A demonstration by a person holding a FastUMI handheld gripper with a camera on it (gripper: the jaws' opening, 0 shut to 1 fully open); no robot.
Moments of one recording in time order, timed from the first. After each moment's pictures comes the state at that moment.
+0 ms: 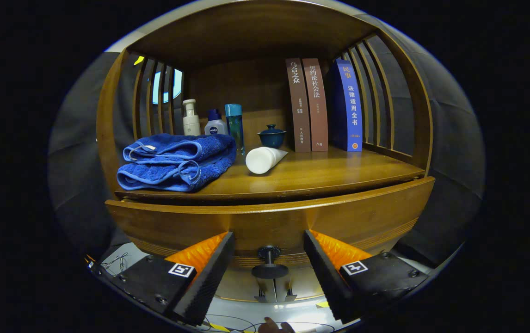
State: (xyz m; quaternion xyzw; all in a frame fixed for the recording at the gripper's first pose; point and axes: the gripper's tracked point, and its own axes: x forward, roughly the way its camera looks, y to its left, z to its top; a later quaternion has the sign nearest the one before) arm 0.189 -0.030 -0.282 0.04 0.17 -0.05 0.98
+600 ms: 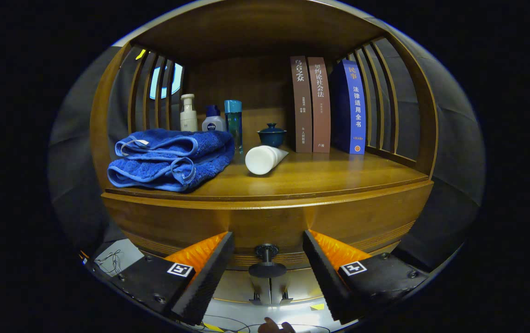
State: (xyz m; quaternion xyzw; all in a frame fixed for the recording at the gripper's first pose) arm 0.197 -0.031 -0.292 0.03 0.19 -0.06 0.98
